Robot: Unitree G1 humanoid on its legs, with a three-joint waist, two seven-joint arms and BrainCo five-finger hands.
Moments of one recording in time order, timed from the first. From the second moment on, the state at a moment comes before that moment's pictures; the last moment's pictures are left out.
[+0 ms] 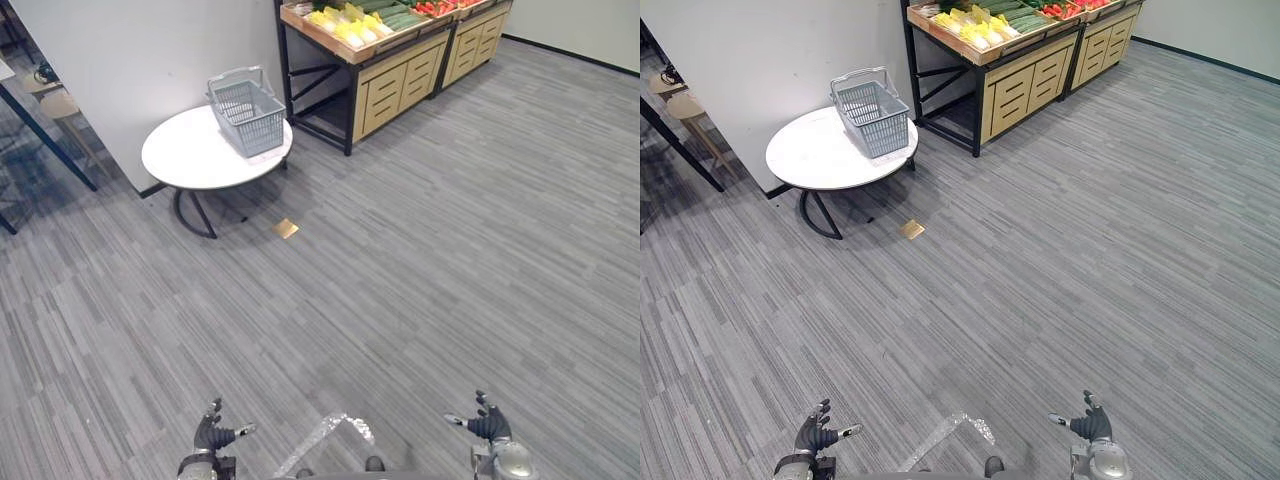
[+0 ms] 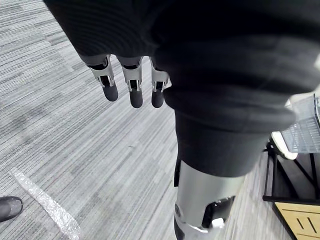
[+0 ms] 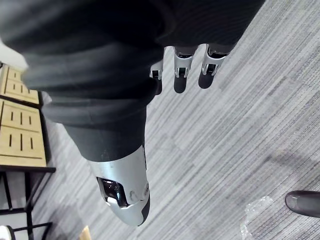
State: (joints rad) left arm 0.19 0.18 0.01 0.83 -0.03 -0.21 0.14; right arm 0.12 -0.21 -0.15 0.84 -0.02 -0.15 -0.07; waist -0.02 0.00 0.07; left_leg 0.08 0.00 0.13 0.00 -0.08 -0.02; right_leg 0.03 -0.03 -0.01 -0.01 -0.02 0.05
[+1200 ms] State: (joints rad) left arm 0.21 0.16 0.13 0.78 -0.09 -0.20 0.20; right arm 0.01 -0.22 -0.12 0.83 -0.05 -0.15 -0.11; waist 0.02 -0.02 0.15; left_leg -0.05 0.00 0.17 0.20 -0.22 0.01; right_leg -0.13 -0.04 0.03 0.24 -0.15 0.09
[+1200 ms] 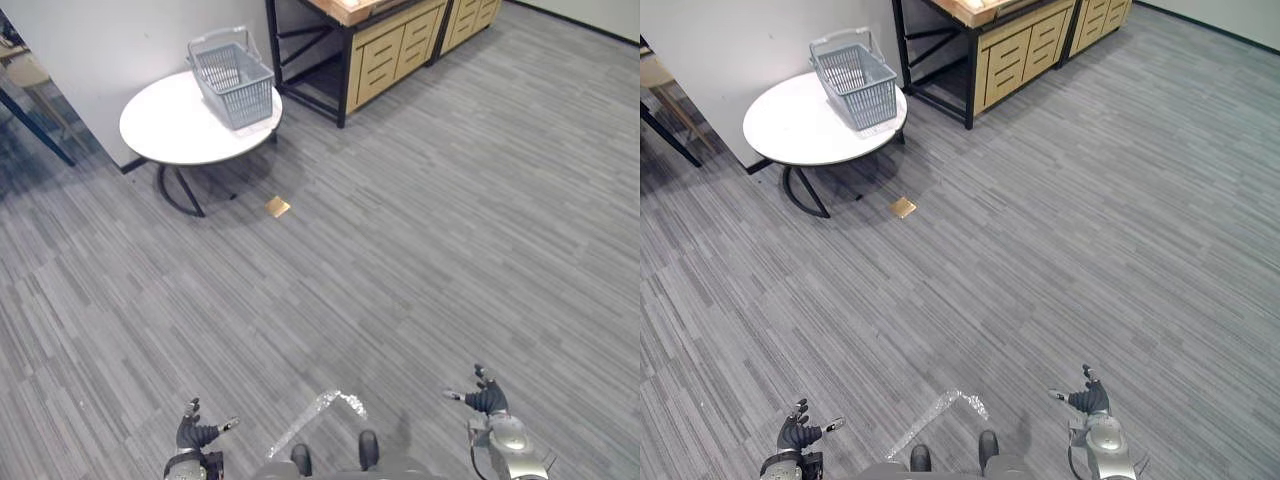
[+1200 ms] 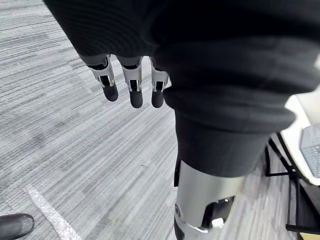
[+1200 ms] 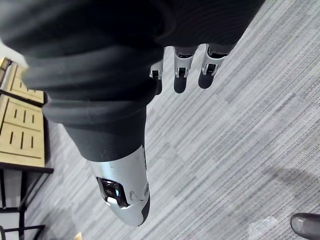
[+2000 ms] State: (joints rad) left arm 0.10 0.14 0.07 0.79 -0.10 -0.20 0.18; right arm 0.04 -0.20 -0.05 0.66 0.00 -0.15 -0.11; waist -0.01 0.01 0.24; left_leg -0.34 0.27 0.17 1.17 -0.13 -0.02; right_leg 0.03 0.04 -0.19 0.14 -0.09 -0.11
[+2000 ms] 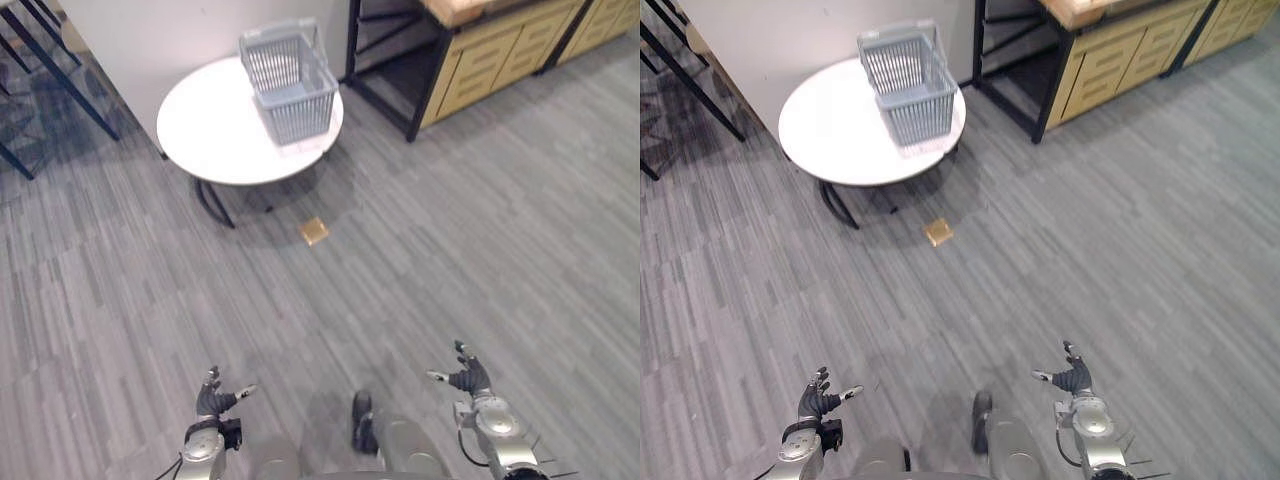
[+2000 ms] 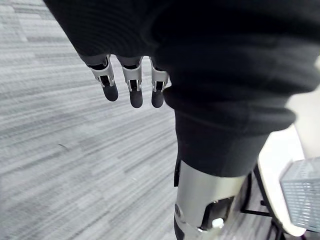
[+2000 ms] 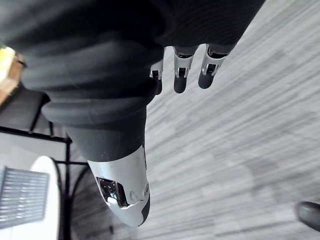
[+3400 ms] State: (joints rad) left arm 0.07 0.12 -0.08 0.86 0.01 -0.16 0.15; right arm -0.20 -0.39 0.19 0.29 -0.40 -0.14 -0.15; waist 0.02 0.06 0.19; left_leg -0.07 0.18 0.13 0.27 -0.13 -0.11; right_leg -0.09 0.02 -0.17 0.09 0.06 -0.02
